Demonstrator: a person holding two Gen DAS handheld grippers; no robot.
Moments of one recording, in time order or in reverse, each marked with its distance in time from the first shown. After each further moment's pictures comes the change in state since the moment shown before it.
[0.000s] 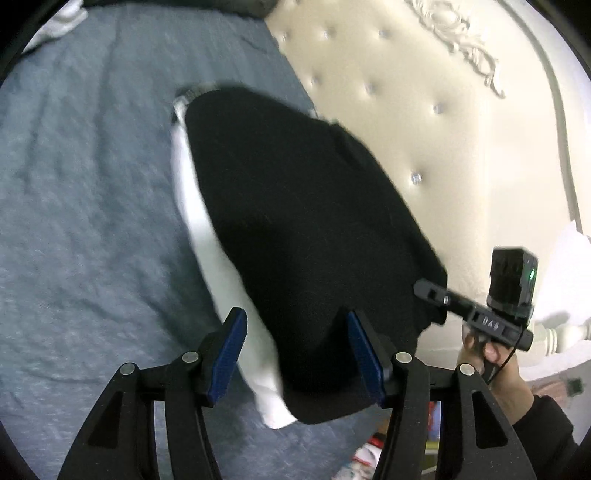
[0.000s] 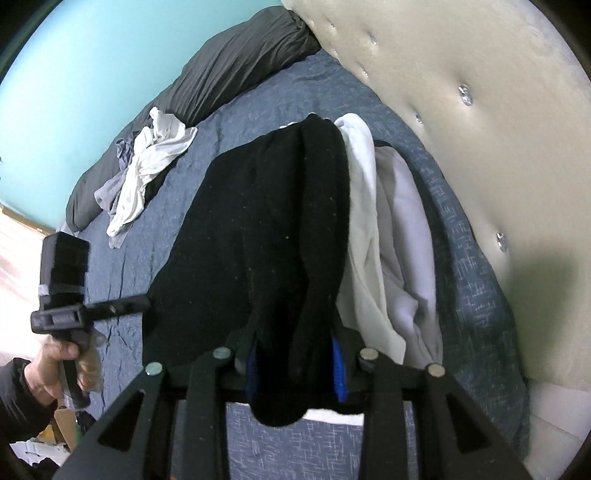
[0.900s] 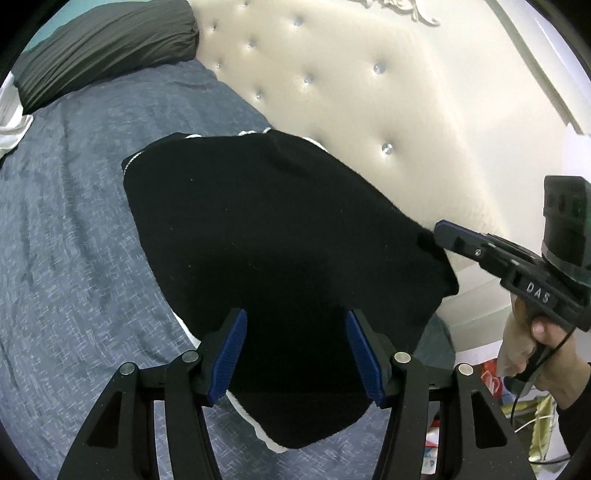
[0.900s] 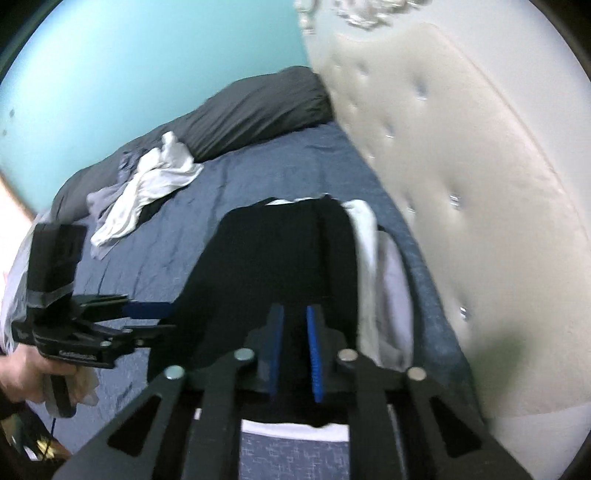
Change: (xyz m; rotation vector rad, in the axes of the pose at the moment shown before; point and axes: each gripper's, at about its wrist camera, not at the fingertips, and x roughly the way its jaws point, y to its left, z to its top) left arm 0.031 -0.059 -0.005 0.323 -0.013 0.134; right arm -0.034 0.053 -0.004 -0.205 -0.230 -0.157
